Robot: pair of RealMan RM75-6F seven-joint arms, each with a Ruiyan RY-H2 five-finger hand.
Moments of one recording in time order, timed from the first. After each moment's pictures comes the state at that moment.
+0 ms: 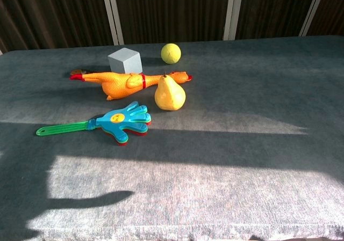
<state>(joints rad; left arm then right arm) -0.13 -1.26 0.06 -1.49 1.75 1.55 0.08 -0.02 -0.96 -0.07 -1.66 -1.75 1.60 0.06</state>
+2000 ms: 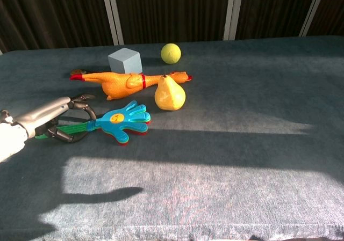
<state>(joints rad) -0.58 -1.80 -0.08 -0.84 1.48 1.02 -0.39 0.01 -0.96 -0.06 -1.68 -1.71 1.54 0.08</state>
